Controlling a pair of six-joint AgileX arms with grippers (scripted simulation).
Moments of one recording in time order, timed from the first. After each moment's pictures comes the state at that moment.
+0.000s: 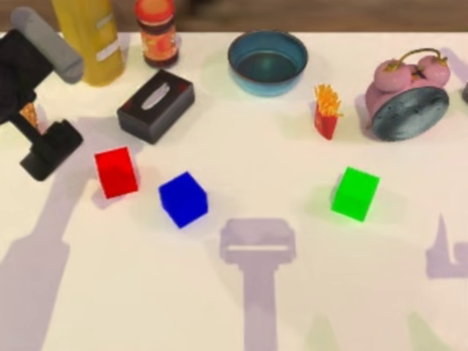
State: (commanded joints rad) left arm -0.15 1.47 1.20 -0.79 0.00 0.67; right arm 0.00 0.00 0.00 0.00 0.00 0.00
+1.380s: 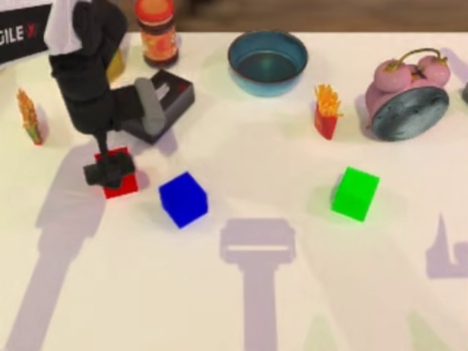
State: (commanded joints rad) left arm -0.23 2.27 1.74 -1.03 0.00 1.02; right arm 0.00 0.00 0.00 0.00 0.00 0.00
